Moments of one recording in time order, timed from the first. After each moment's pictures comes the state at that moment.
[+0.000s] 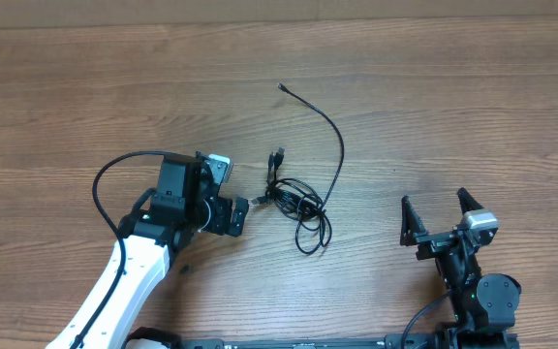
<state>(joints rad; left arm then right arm) -0.24 1.24 0.69 -0.47 0.19 0.00 0.00 0.01 0.02 -0.02 -0.17 0.08</state>
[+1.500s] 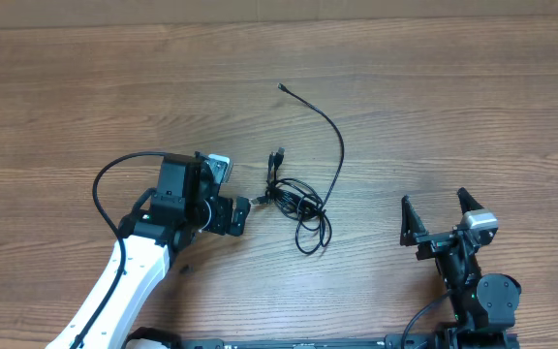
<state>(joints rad) -0.24 1.24 0.69 -0.47 0.21 -0.03 0.00 0.01 0.02 -0.02 -0.17 0.08</state>
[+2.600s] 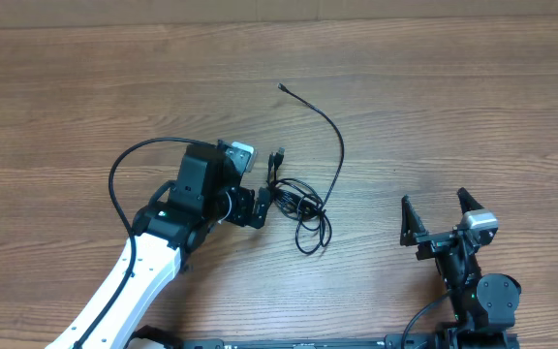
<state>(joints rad) -0.37 1.24 0.77 -0.43 0.21 -0.09 0.00 0.01 0.02 -0.02 -0.17 0.08</state>
